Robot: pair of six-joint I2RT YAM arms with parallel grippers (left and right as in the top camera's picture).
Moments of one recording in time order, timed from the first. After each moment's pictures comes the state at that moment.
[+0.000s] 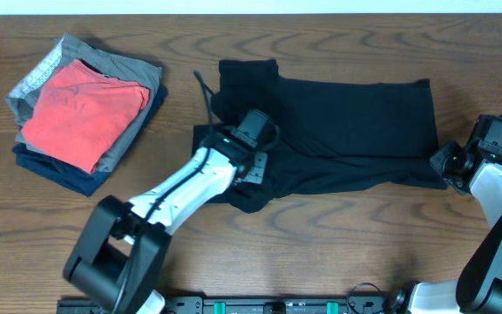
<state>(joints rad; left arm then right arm) -0.59 1.72 1.09 -0.62 -0.11 -0.35 -0.40 1.60 0.84 -0.38 -0.01 0.49</state>
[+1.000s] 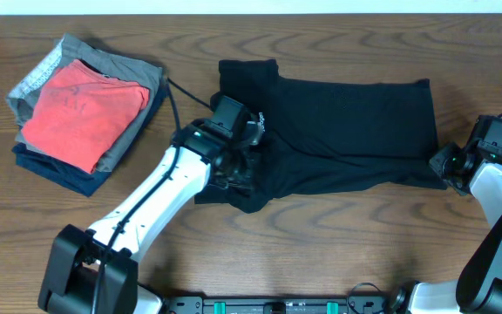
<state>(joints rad) -0.52 1.60 1.12 -0.80 0.33 -0.30 -0.40 1.60 0.84 -0.40 -0.01 0.47</state>
